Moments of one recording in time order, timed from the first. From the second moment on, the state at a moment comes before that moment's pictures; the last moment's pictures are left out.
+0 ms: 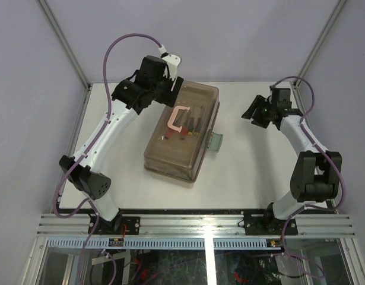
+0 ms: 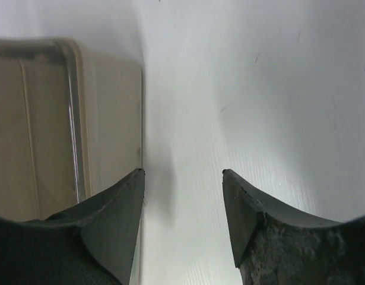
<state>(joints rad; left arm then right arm) -0.52 1.69 1.98 -0.86 -0.20 0.07 0.00 1.63 1.22 -0.39 -0.27 0.52</state>
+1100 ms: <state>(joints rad) -0.52 1.84 1.93 -1.03 0.37 -0.16 0.06 1.43 0.54 0.27 -0.67 0.86</state>
